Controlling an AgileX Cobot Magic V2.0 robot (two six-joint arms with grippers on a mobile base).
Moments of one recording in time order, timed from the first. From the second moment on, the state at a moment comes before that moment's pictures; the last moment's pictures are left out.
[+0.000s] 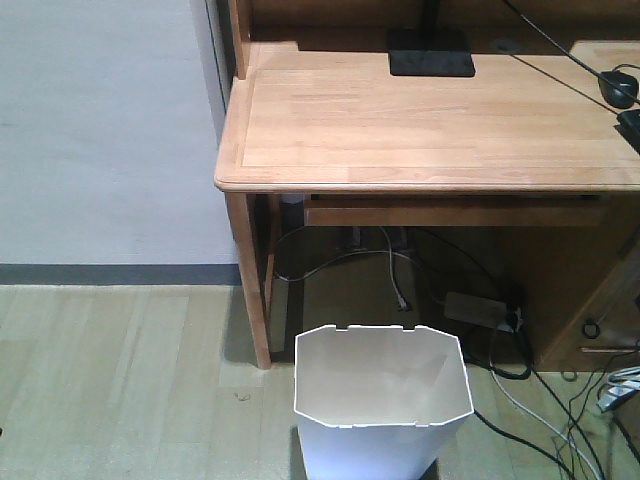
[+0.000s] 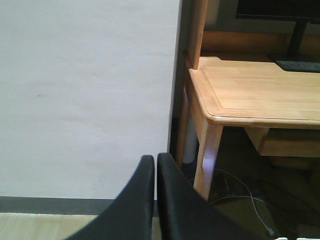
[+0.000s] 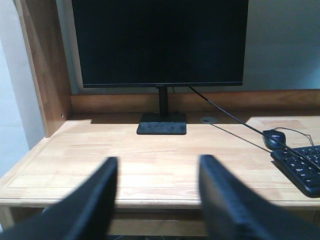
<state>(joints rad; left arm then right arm) 0.01 -0.01 0.03 -0.04 0.26 -0.04 0.01 0.43 -0.26 -0.10 -0.04 0.09</state>
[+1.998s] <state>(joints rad) 0.01 -0.01 0.03 -0.04 0.26 -0.04 -0.13 2.13 -0.90 0.74 0.24 -0.91</state>
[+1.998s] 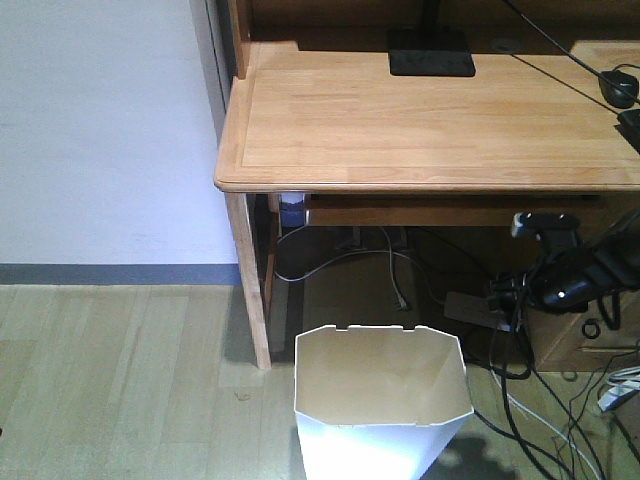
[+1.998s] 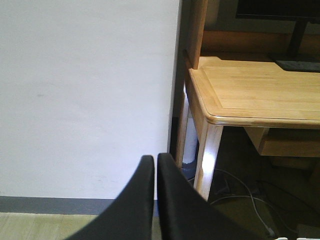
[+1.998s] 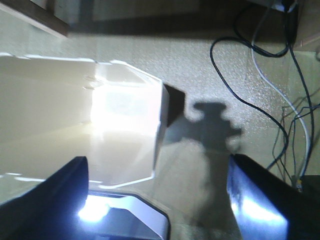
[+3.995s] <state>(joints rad) 0.01 -0.01 0.03 -0.04 0.26 -0.04 -0.14 3.05 -1.65 0.85 0.46 -1.10</state>
